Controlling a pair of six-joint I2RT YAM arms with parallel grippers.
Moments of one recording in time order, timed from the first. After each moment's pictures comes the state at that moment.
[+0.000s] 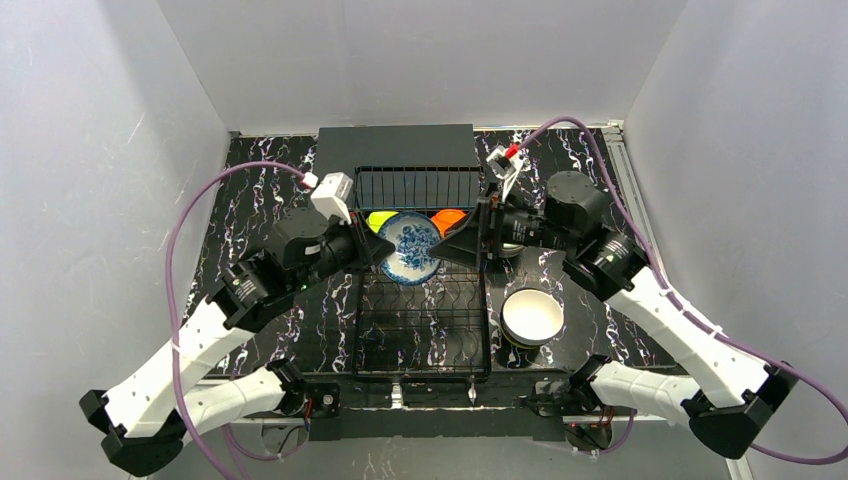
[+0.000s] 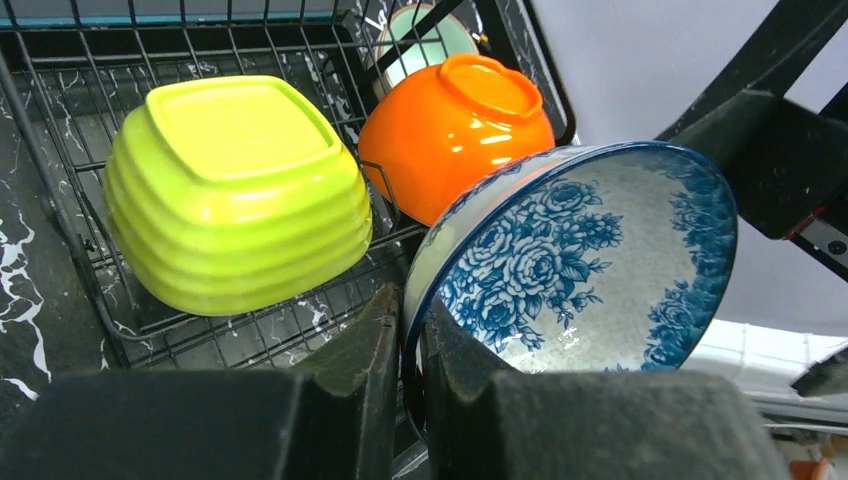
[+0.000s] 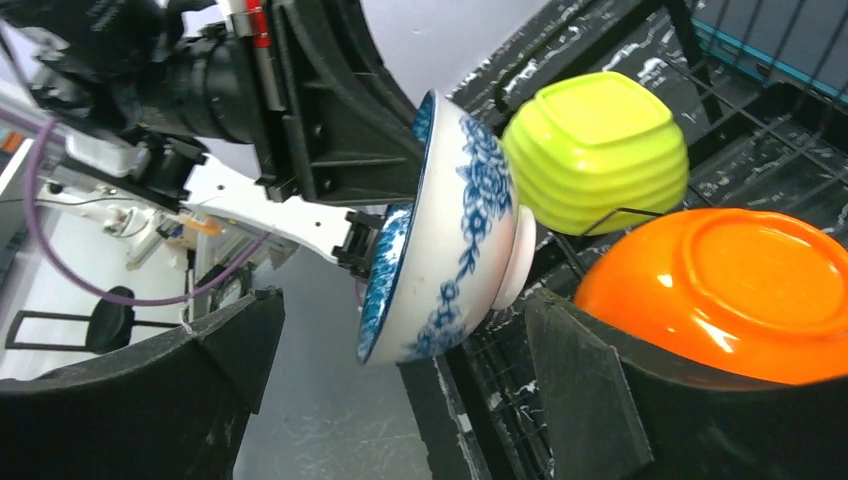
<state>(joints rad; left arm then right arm) -0.81 0.90 1.14 -0.65 -0.07 -0.66 0.76 1.05 1.17 -0.27 -0.57 0.58</state>
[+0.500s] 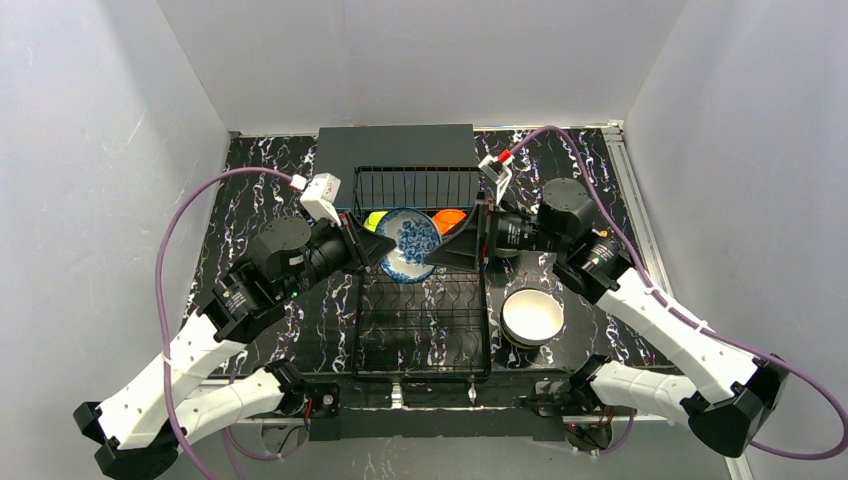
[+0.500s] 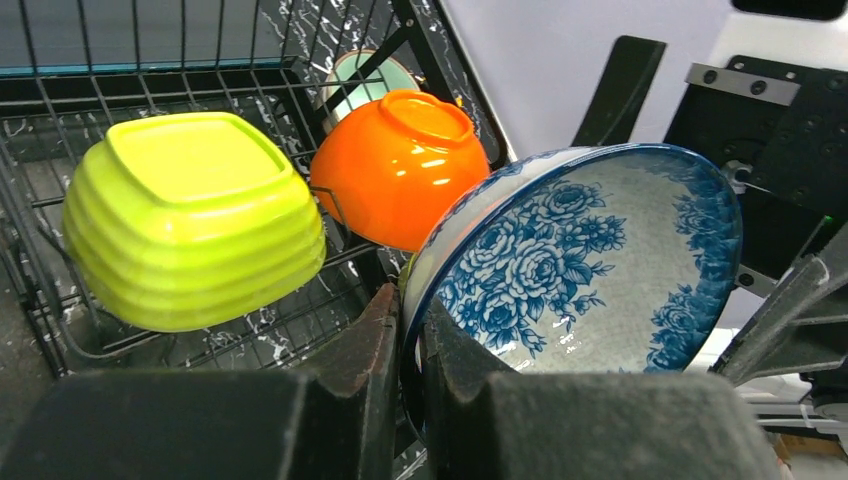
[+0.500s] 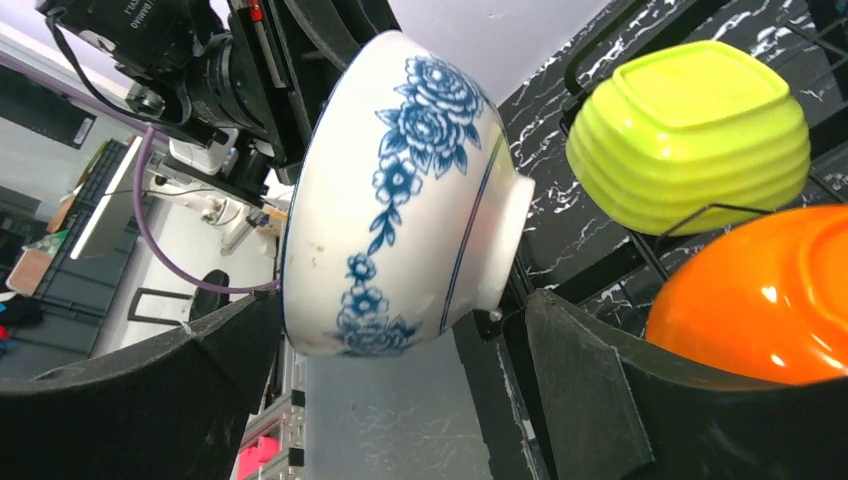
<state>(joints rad) -0.81 0.81 1.09 -0.54 -0.07 -0.68 0.76 1.03 1.06 -0.10 -0.69 0.73</state>
